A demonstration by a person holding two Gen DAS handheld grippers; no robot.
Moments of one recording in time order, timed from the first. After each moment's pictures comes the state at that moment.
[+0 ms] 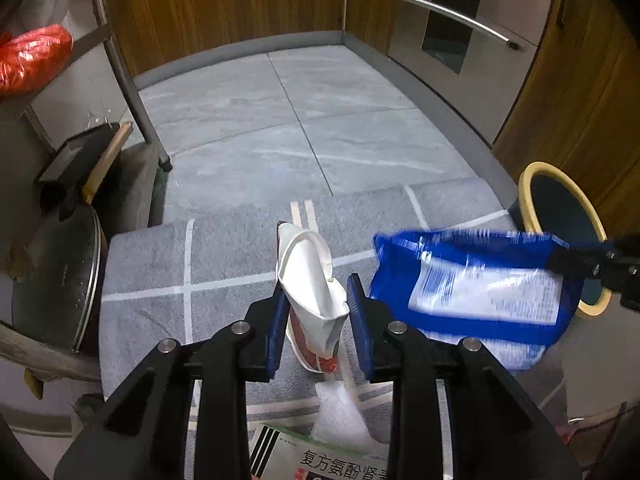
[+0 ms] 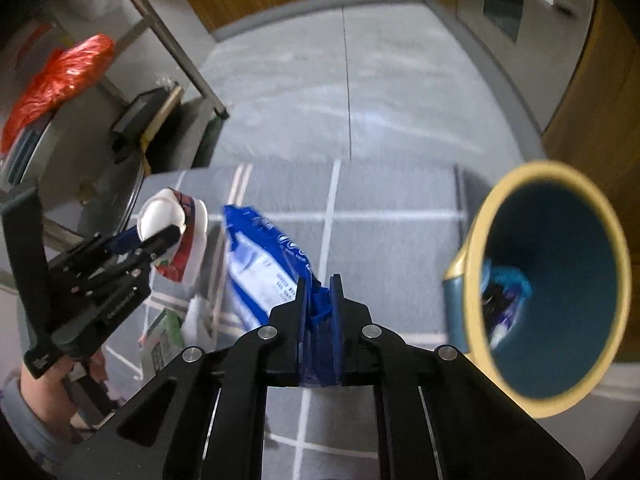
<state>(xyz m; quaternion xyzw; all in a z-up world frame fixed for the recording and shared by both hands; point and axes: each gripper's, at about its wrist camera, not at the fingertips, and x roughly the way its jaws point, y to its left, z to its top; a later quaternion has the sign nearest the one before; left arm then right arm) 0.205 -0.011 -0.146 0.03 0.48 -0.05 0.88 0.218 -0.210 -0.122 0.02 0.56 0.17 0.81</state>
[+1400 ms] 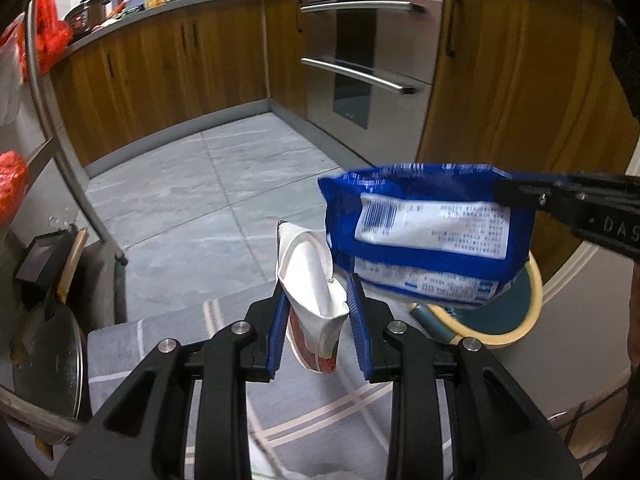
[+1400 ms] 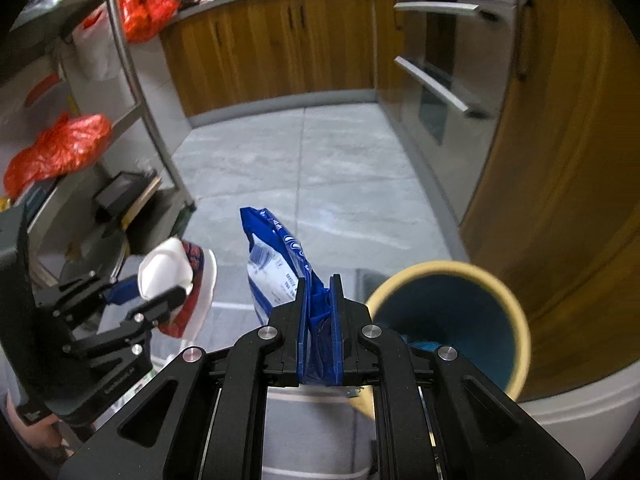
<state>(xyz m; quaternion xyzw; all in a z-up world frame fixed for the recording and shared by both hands) 0.182 -0.108 -0.060 0.06 0.38 -0.16 0.91 0.188 -0.281 -0.023 0.01 0.41 0.10 0.91</state>
